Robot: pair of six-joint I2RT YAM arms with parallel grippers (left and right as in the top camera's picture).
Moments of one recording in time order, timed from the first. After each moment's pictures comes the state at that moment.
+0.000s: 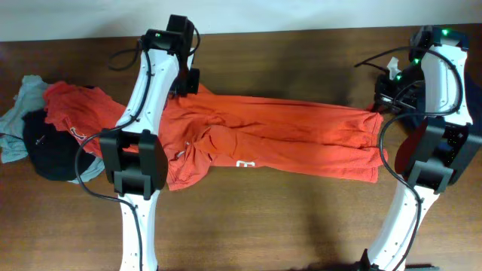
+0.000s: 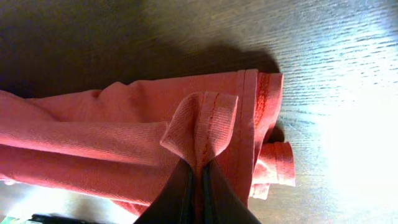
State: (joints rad) left arm -0.20 2.42 2.35 -1.34 -0.12 -0.07; right arm -0.31 2.38 2.26 -1.61 -0.25 -0.01
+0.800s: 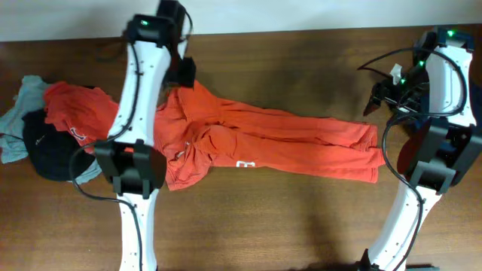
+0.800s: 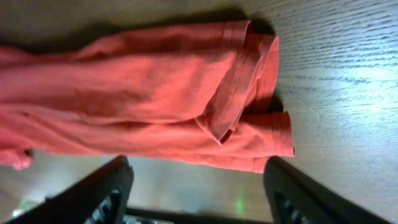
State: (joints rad) left arm -0.18 2.43 2.64 -1.55 -0.08 -0.07; right arm -0.33 2.38 2.26 -1.69 -0.25 -0.01
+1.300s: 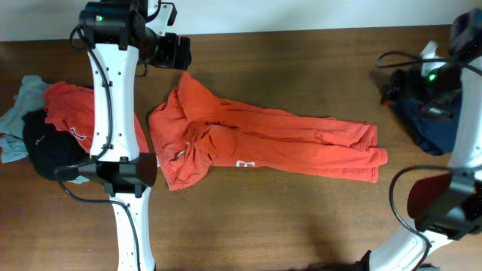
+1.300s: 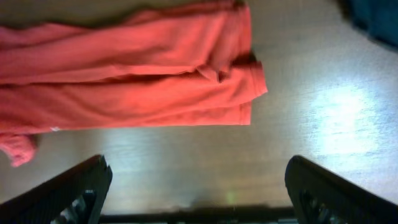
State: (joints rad) left arm -0.11 2.43 2.97 -1.67 0.18 0.06; right arm -0.33 1.96 2.09 -1.67 -0.19 0.01
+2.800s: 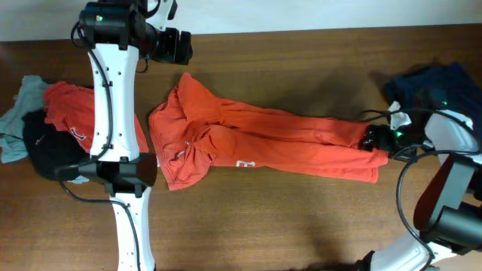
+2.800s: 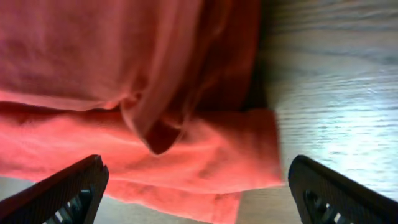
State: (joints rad) left arm -0.11 2.43 2.97 -1.61 0.19 0.06; right arm -0.42 1.87 1.26 -0.92 -0.27 -0.17
